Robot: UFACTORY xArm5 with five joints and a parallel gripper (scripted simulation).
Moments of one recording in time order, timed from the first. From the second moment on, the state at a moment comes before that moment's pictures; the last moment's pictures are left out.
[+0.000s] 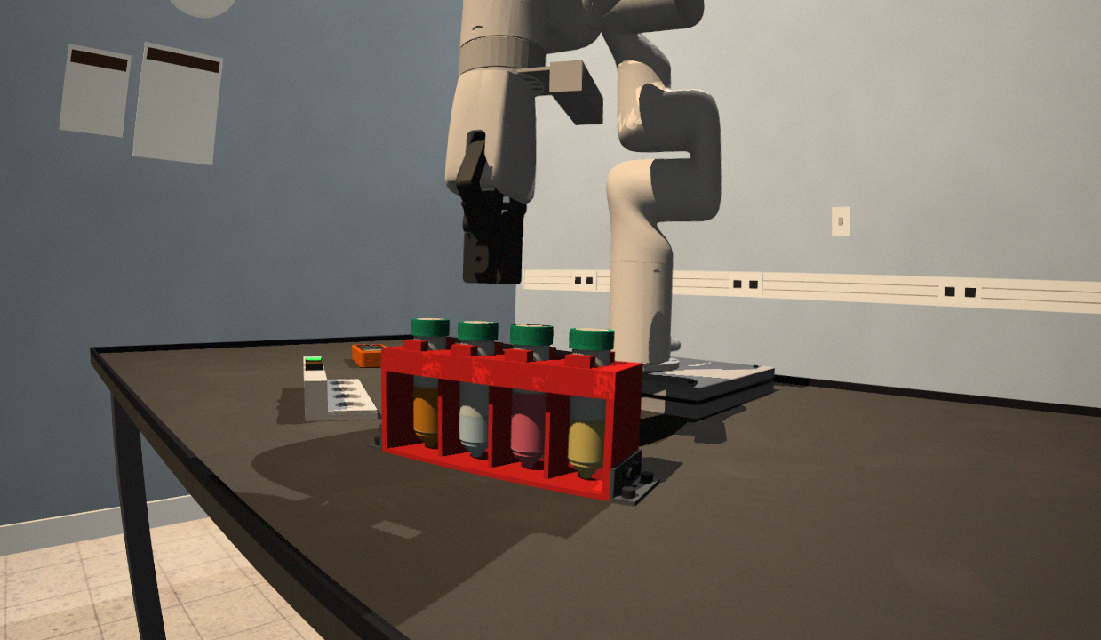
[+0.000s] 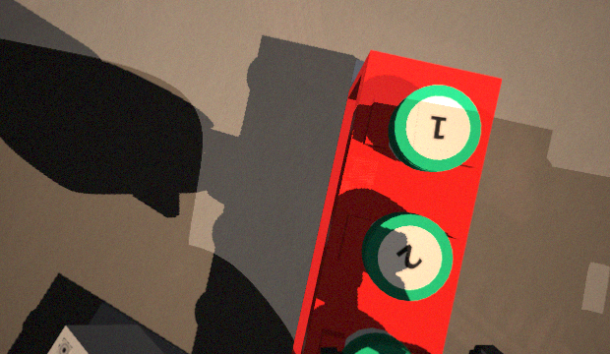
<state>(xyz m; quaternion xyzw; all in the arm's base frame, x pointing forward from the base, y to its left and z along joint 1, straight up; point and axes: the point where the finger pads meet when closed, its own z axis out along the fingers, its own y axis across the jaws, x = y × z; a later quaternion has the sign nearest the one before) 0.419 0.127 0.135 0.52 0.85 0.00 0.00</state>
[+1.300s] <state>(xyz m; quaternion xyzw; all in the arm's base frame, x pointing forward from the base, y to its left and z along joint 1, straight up) 0.423 0.114 0.096 0.51 0.86 0.00 0.00</state>
